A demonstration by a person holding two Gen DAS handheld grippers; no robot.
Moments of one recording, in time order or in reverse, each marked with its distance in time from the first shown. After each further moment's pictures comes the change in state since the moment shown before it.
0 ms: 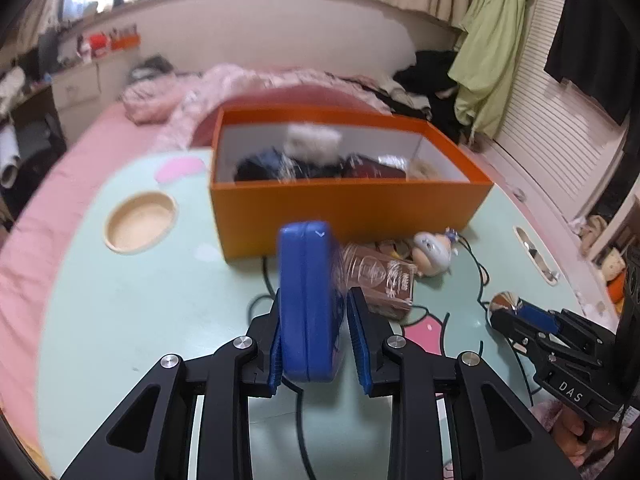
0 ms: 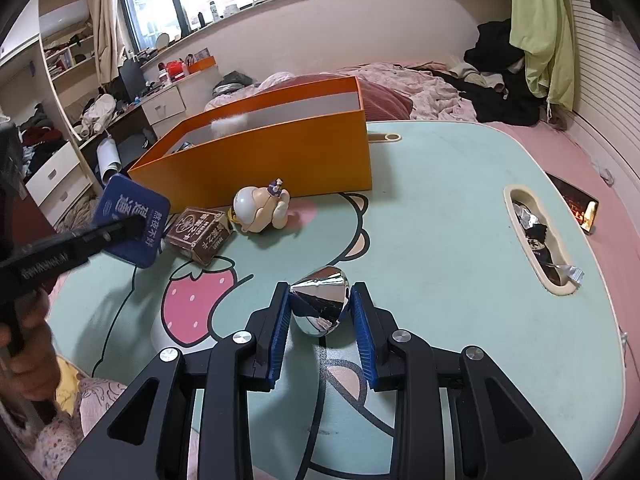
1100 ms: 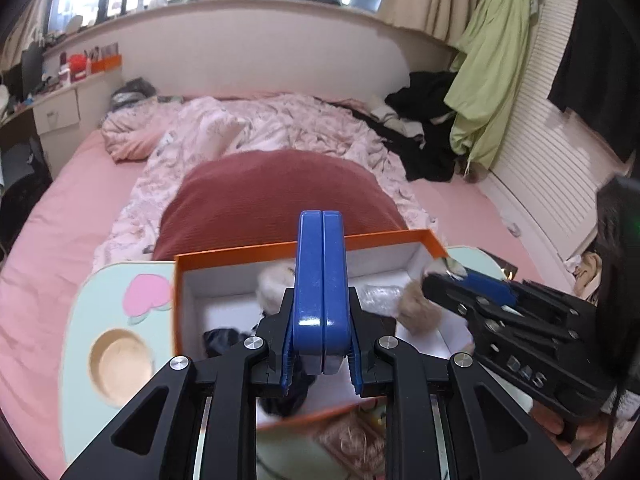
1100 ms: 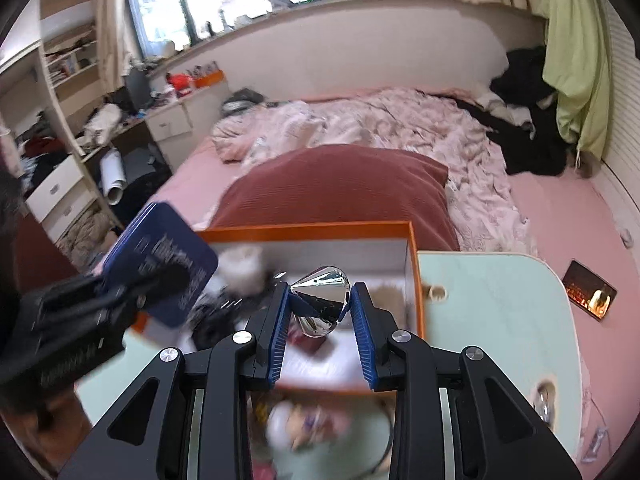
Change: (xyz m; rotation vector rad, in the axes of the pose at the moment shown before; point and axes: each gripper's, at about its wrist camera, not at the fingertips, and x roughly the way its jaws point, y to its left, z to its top) left arm 0.033 -0.009 0.126 0.004 -0.046 -0.023; right arm 0.056 0.026 0.158 -0.025 0.001 0.017
